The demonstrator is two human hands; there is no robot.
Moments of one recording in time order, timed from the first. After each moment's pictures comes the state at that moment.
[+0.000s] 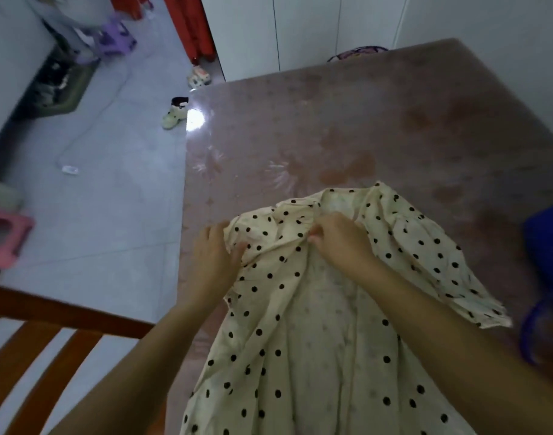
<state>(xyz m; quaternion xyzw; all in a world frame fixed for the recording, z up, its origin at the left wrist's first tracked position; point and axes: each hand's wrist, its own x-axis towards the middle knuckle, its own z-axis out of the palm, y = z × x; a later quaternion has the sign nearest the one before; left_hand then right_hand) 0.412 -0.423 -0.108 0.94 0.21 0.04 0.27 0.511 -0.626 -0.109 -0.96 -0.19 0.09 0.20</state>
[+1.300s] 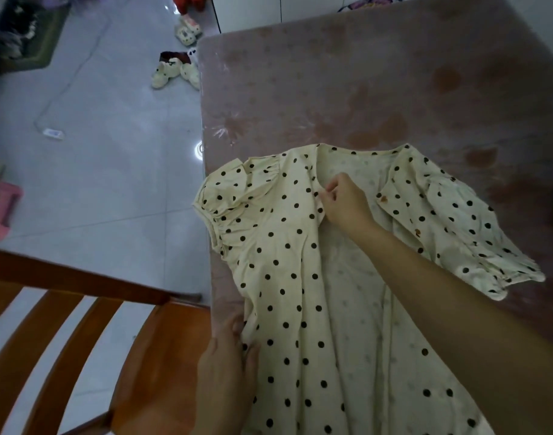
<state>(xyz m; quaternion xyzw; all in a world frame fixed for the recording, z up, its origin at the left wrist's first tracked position) 0.218 -0.439 -0.120 0.90 0.27 -0.07 0.33 0.501 -0.567 -0.129 -0.92 -0.02 0.12 0.38</state>
